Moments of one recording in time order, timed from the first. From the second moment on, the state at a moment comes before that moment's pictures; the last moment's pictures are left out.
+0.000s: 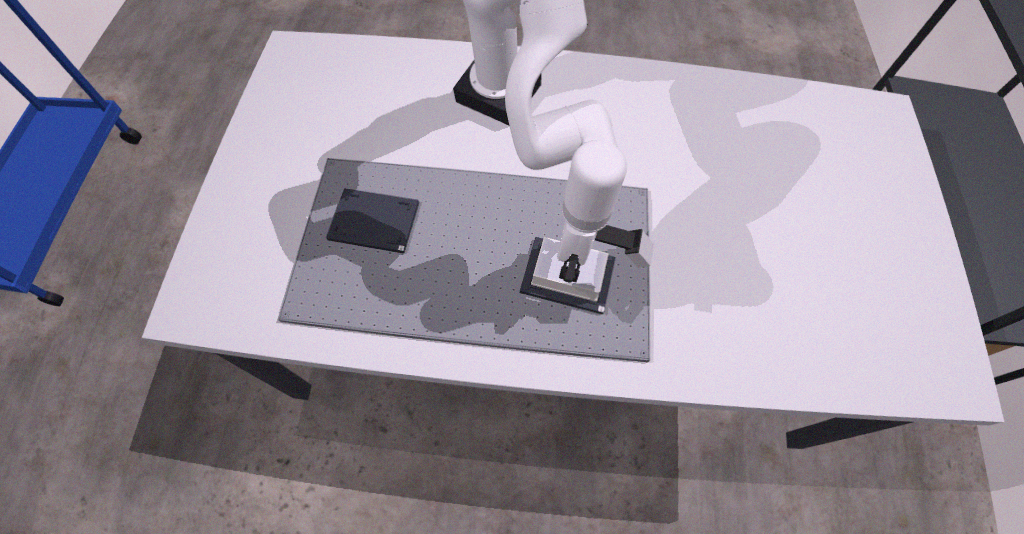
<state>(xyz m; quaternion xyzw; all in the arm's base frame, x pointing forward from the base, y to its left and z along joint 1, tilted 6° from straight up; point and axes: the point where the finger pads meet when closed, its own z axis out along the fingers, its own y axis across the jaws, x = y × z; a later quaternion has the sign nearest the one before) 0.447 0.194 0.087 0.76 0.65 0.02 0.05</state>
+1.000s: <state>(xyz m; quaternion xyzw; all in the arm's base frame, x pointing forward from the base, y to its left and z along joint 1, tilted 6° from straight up) 0.451 0.193 0.044 0.76 0.65 0.02 0.05</state>
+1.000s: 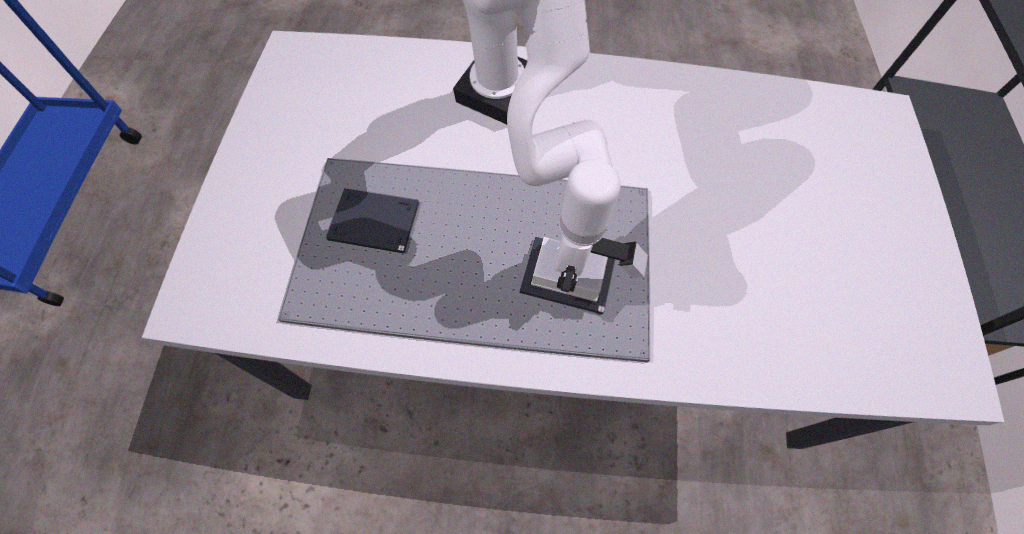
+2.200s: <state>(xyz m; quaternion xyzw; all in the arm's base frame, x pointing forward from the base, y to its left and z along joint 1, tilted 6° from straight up) 0.453 0.192 0.029 0.76 0.65 0.02 0.05</state>
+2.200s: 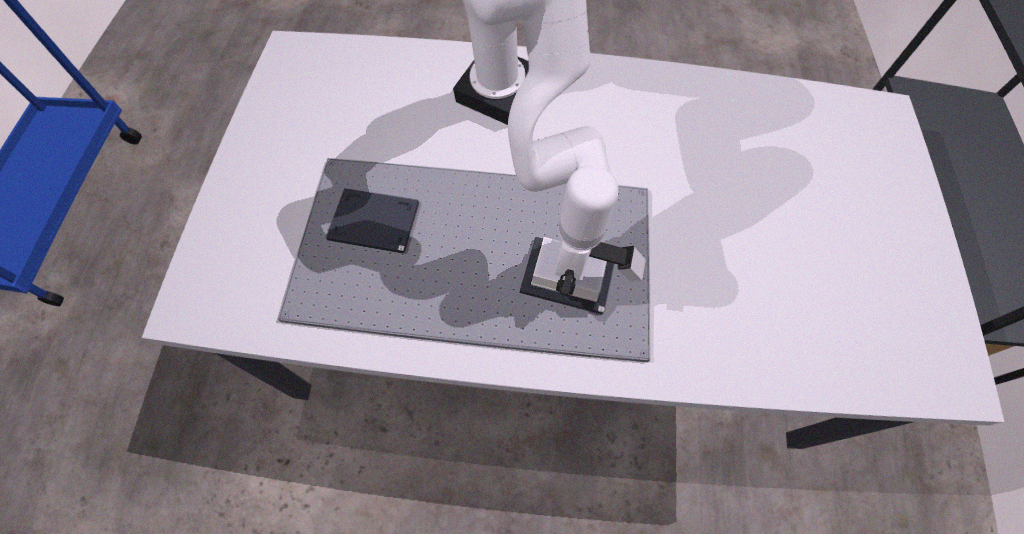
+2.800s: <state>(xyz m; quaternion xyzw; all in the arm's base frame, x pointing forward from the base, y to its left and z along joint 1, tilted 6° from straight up) 0.454 0.192 0.020 0.76 0.65 0.02 0.05</state>
